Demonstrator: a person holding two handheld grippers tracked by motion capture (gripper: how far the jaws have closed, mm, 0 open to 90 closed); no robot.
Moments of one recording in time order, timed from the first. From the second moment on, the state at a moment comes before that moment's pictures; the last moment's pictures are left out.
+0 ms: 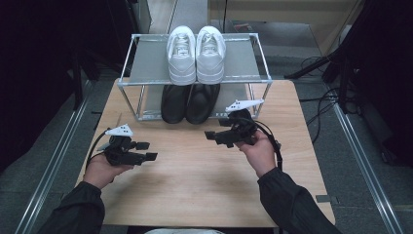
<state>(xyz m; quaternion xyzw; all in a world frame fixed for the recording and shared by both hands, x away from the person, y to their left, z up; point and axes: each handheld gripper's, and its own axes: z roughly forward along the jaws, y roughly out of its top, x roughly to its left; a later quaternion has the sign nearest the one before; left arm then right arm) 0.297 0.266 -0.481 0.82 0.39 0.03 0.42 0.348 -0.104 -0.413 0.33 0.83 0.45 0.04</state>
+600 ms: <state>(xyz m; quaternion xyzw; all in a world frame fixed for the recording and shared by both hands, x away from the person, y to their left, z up) 0.296 0.266 -0.481 0.82 0.39 0.03 0.42 0.323 -0.131 -0.442 0.33 0.83 0.45 0.05</state>
